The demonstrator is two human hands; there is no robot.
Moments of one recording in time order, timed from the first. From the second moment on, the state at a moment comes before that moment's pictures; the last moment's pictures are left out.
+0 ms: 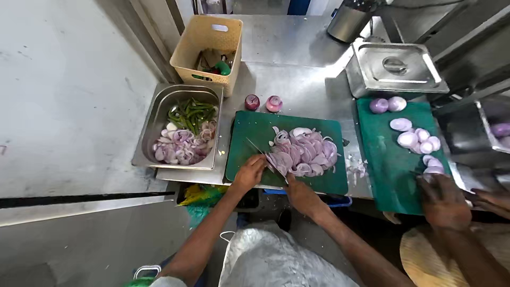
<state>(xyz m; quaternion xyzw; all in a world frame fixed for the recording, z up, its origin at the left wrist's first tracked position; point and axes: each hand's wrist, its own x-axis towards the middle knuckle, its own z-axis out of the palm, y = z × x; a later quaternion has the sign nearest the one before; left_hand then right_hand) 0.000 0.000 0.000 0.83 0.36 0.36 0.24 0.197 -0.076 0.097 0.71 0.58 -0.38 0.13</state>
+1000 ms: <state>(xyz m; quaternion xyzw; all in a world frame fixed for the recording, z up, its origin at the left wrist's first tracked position) 0.061 -0.001 0.066 0.91 0.27 0.26 0.18 0.231 -0.078 0.154 0.73 0.62 -0.28 0.08</state>
